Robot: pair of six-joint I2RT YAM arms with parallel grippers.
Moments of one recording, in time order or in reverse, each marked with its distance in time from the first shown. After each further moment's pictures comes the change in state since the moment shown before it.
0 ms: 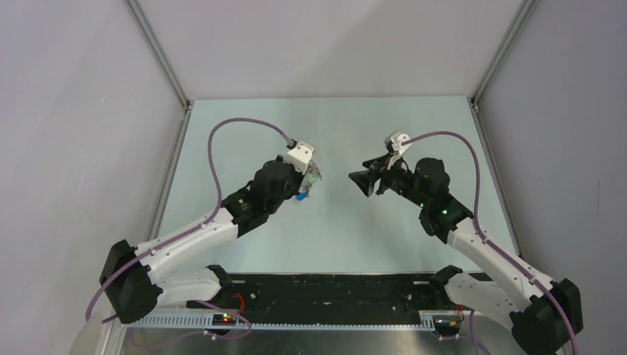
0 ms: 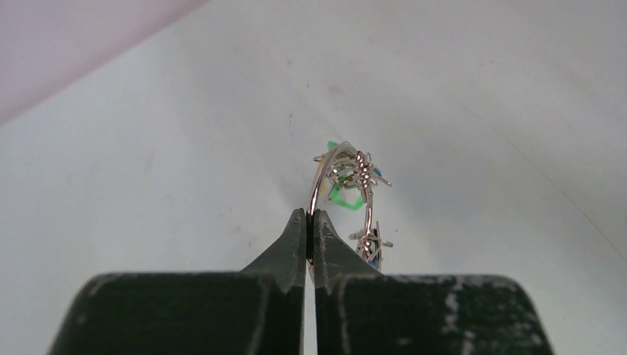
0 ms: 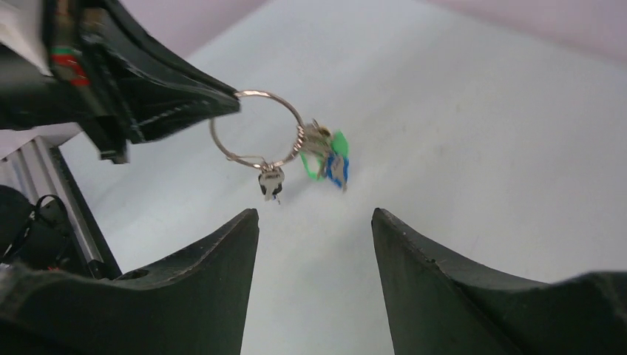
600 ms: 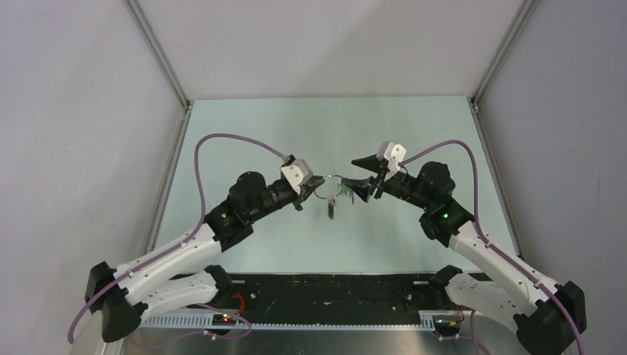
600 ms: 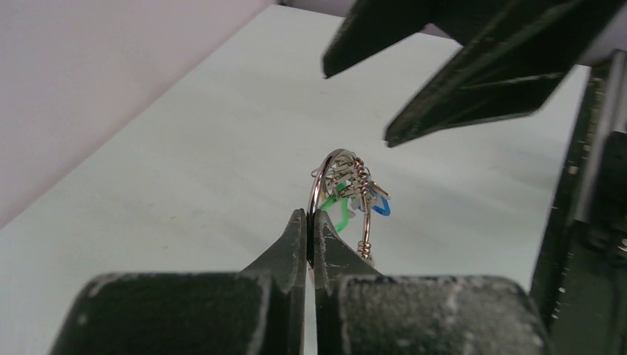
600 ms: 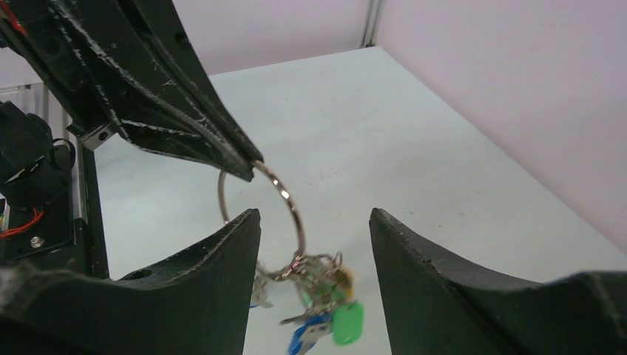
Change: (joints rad) left arm -0.024 -0.209 -0.108 0.214 0.503 0.094; right arm 0.050 -0.054 0.000 0.150 -0.204 -0.267
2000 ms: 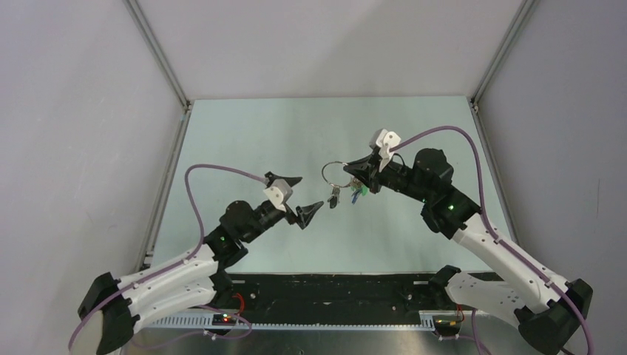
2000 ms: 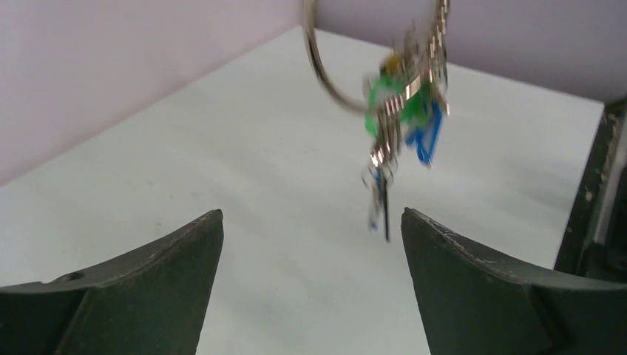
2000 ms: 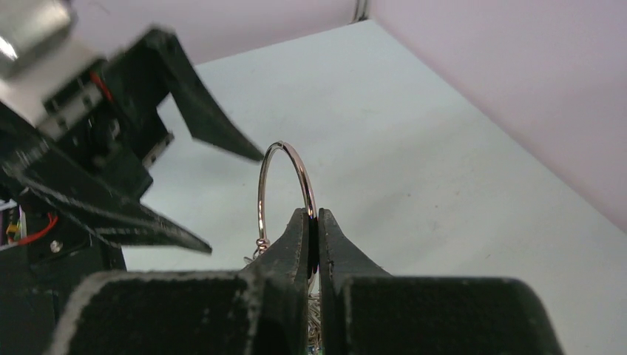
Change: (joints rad) left arm 0.000 -0.154 -0.327 0.326 -0.077 -0.091; right arm 0.069 0.040 0.207 -0.295 0.101 -0.033
